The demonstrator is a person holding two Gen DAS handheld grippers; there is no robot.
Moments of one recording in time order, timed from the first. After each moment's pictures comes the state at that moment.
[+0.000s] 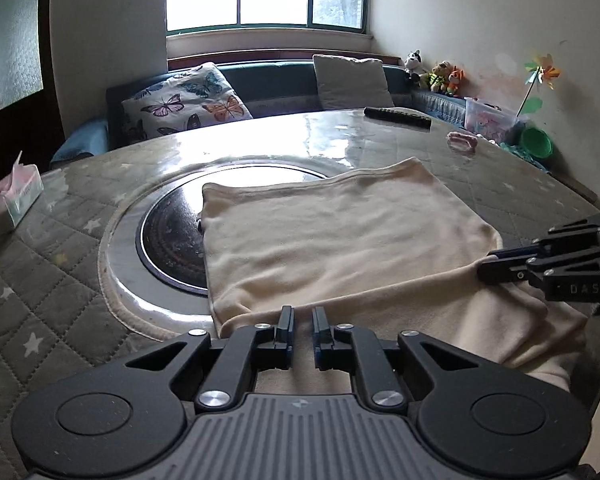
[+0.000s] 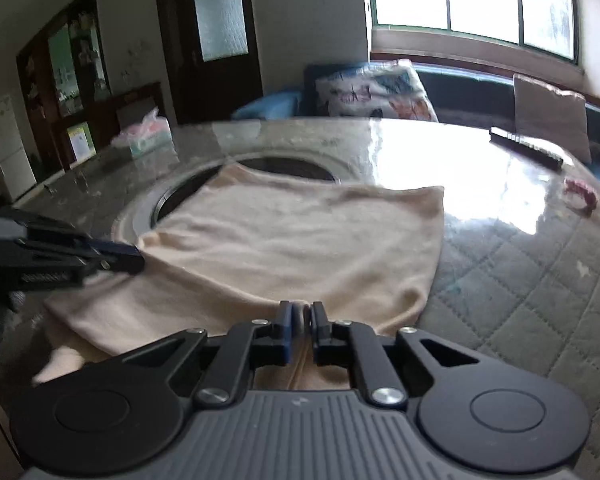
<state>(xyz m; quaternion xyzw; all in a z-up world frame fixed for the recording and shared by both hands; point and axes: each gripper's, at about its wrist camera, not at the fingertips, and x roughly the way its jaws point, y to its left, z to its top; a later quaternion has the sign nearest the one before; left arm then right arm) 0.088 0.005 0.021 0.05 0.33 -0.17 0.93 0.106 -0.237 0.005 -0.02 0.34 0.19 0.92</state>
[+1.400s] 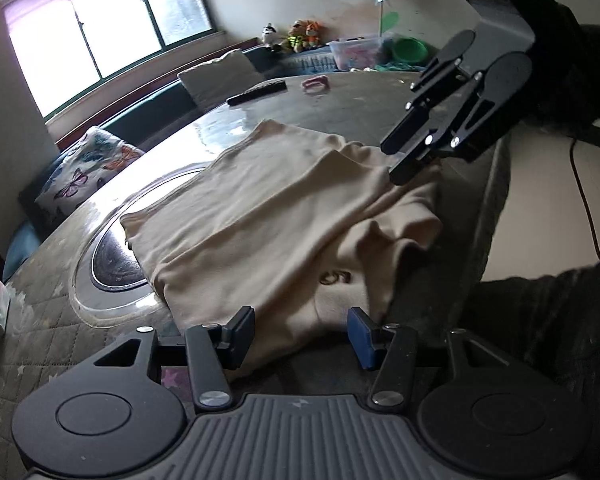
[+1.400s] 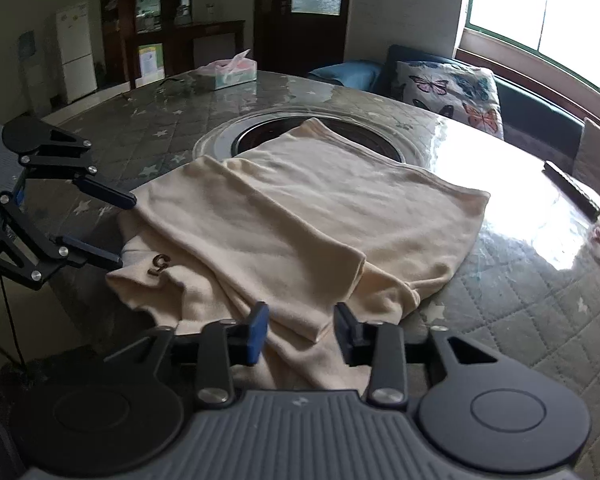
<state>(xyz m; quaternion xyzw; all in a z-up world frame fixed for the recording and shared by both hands) -0.019 -0.007 0.021 0.25 0.29 -0.31 0.87 0.047 -0.232 0.032 -0.16 0.35 0.29 0.88</state>
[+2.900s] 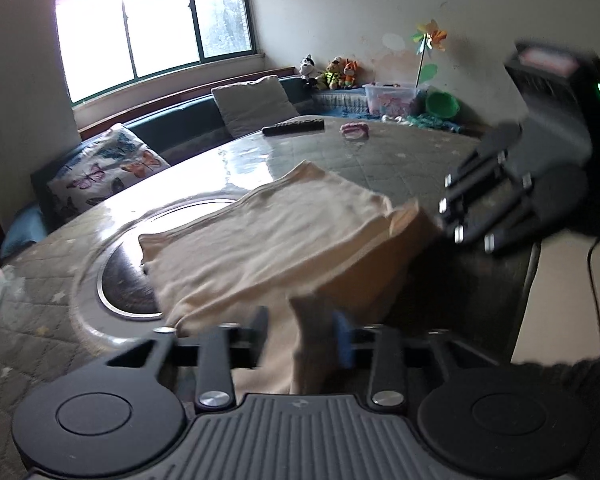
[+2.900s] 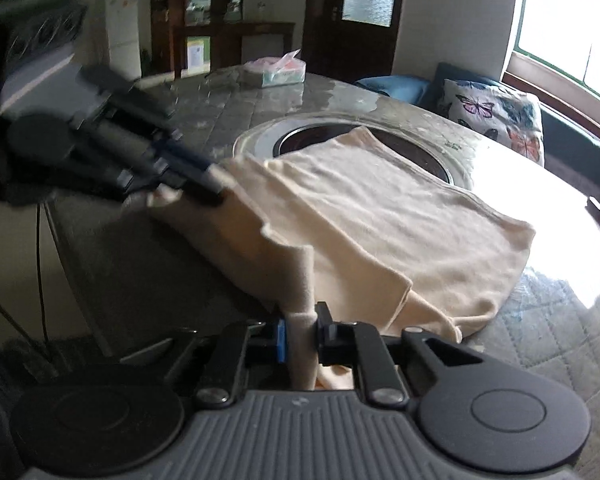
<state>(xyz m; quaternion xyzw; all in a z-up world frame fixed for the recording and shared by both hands) 0.023 0.000 0.033 0.17 0.27 -0.29 0.90 0.062 -0.219 0.024 -0.16 0.34 0.35 0.86</state>
